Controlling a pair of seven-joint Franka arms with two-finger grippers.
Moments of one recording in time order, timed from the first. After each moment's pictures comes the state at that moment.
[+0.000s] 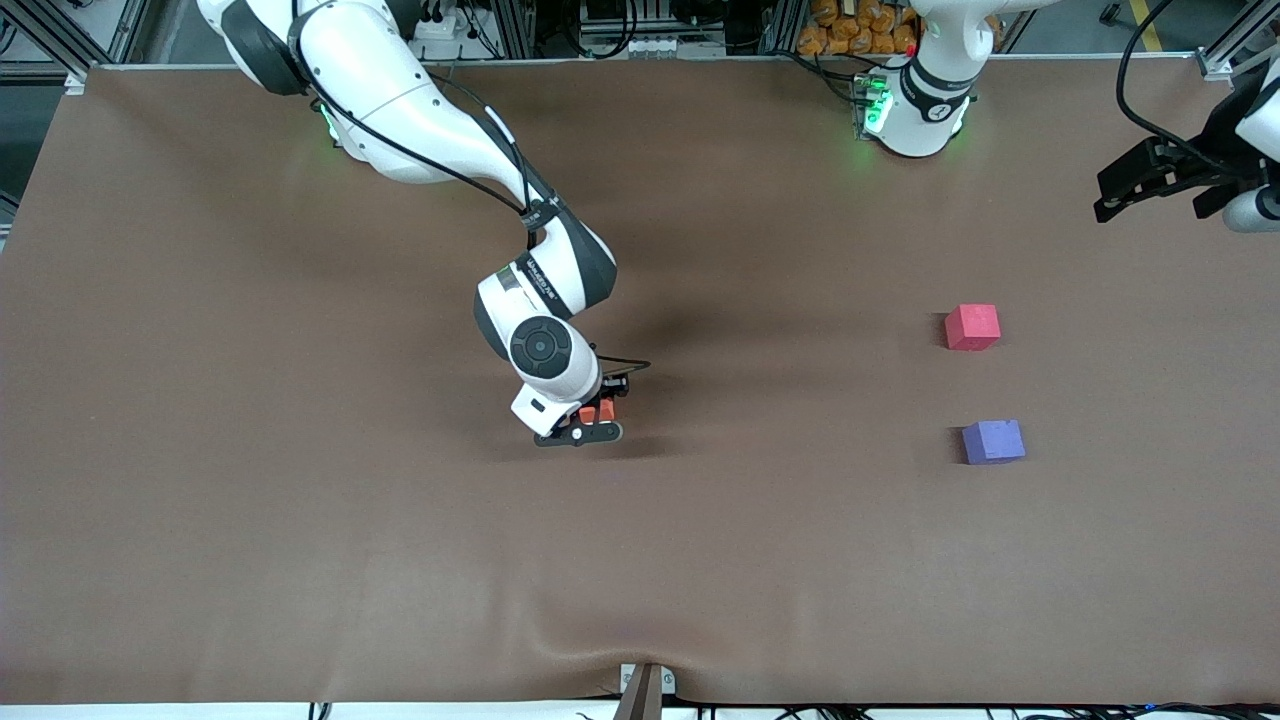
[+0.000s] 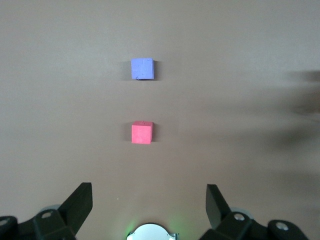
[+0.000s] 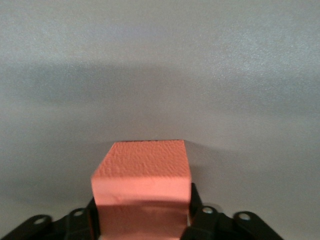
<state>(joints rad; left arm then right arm) 0.12 -0.01 -0.22 -1.44 0.02 1.38 -0.12 0.61 0.84 0.02 -1.40 0.14 2.17 0.46</state>
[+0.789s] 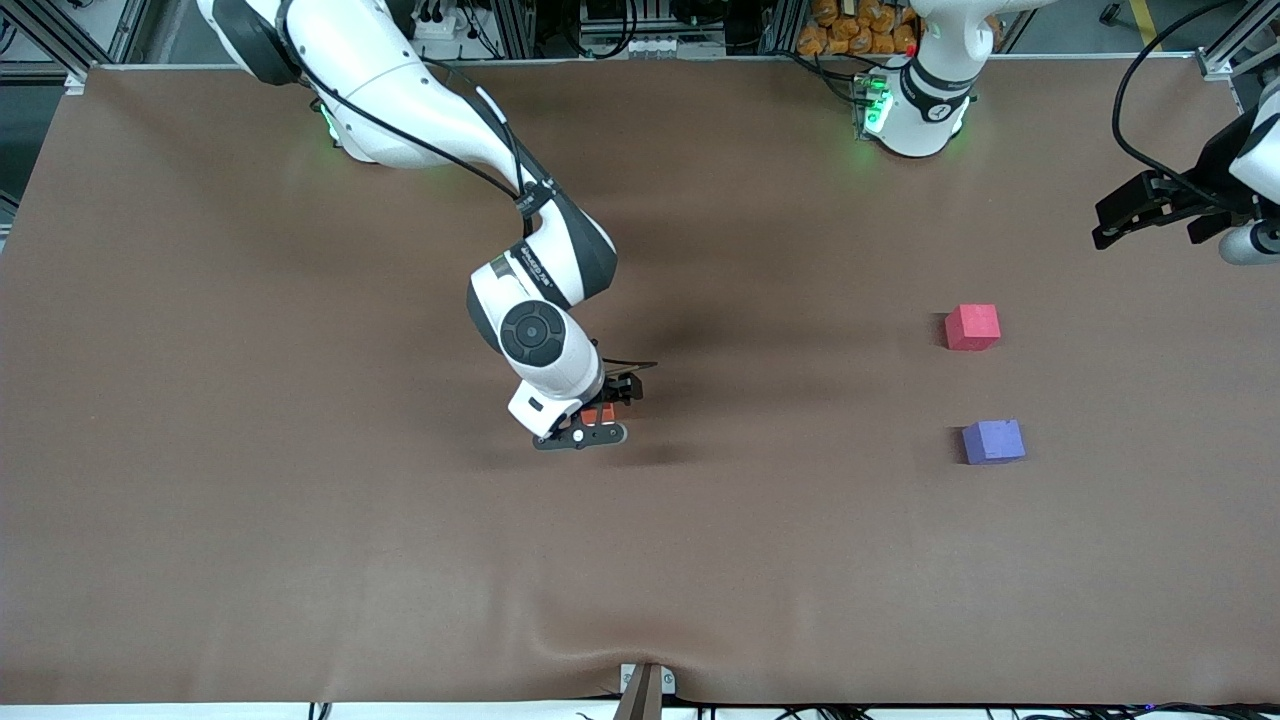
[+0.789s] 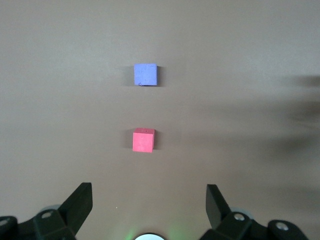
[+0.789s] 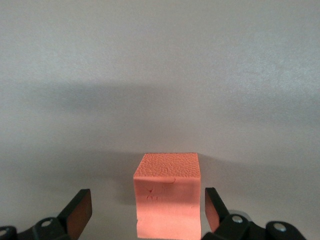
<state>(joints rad) 0.14 -0.01 -0.22 -1.50 0.02 1.46 -0.12 0.61 0.79 0.01 -1.35 0.14 2.16 0.46</state>
